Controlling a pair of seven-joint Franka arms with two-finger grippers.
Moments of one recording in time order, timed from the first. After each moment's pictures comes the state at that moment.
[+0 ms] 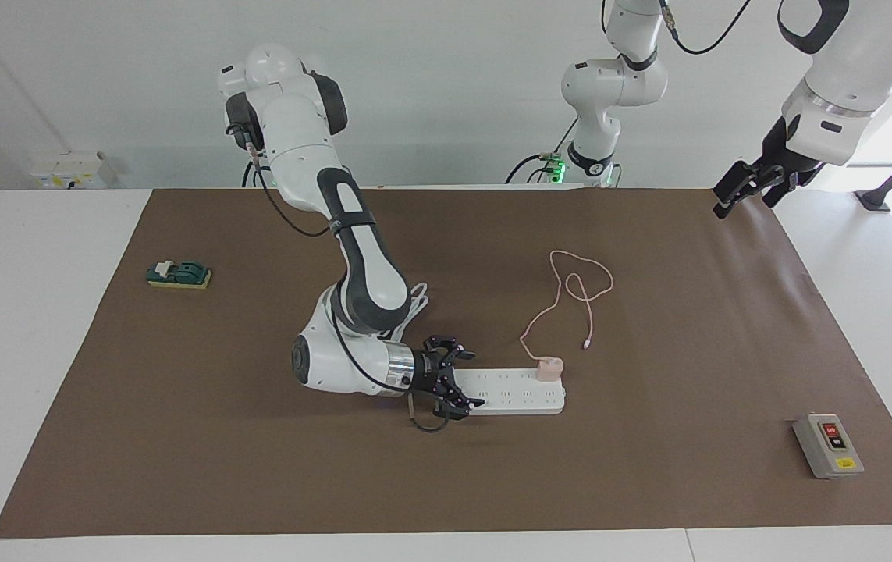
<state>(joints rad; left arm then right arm) -0.03 0.03 0.01 -1.52 -0.02 1.51 -0.34 0.35 0.96 -0.02 -1.12 1.09 1.99 1.29</state>
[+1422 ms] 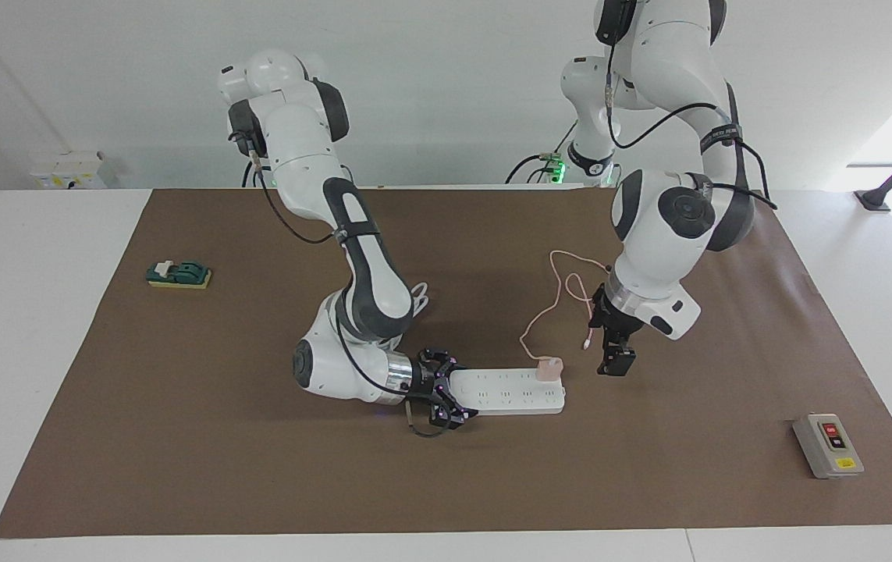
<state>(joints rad) -0.33 0.41 0.00 -1.59 -0.04 2.09 -1.80 0.35 0.99 -0.03 -1.10 1.04 2.04 1.21</state>
